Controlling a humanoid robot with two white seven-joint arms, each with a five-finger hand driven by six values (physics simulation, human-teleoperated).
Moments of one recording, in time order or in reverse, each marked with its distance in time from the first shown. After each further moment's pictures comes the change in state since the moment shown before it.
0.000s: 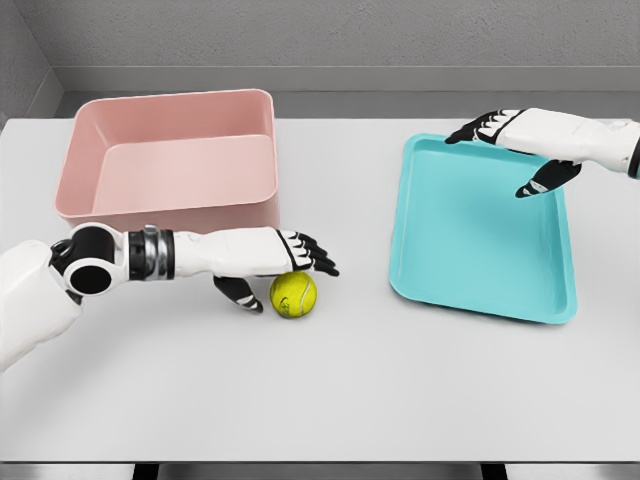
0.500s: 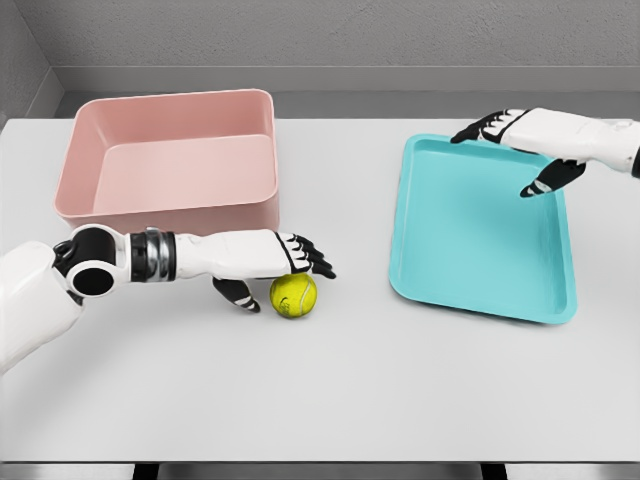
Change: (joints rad) left arm 0.002 -0.006 0.000 0.012 -0.052 0.000 0.002; right arm -0.002 0.000 0.001 0.022 0.000 0.000 0.001
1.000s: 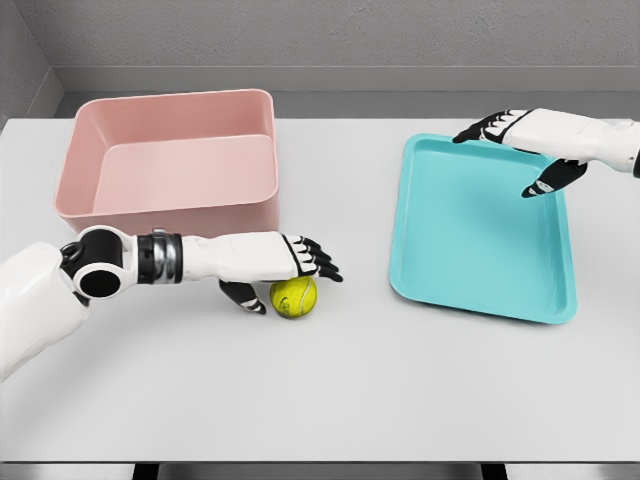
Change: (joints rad) left arm 0.003 -0.015 -0.001 -0.010 -0.006 0.000 0.002; right arm 0.000 -0.001 0.000 0.008 0.000 0.000 0.000
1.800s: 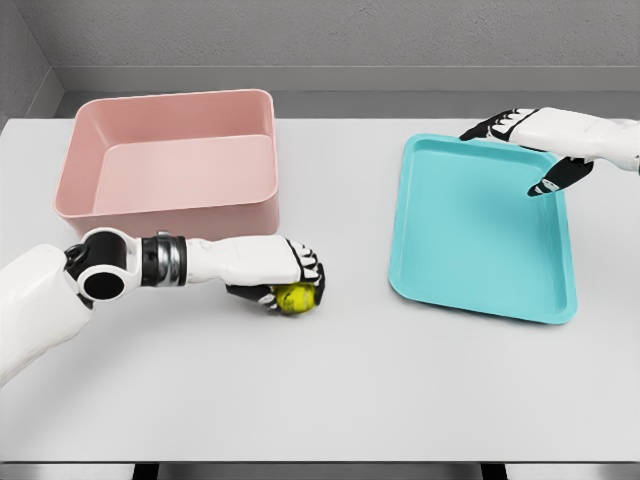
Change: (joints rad) left arm 0.000 -0.003 -0.004 -0.013 0.008 0.000 -0.002; right arm -0.002 0.000 -0.002 0.027 0.000 0.000 0.000
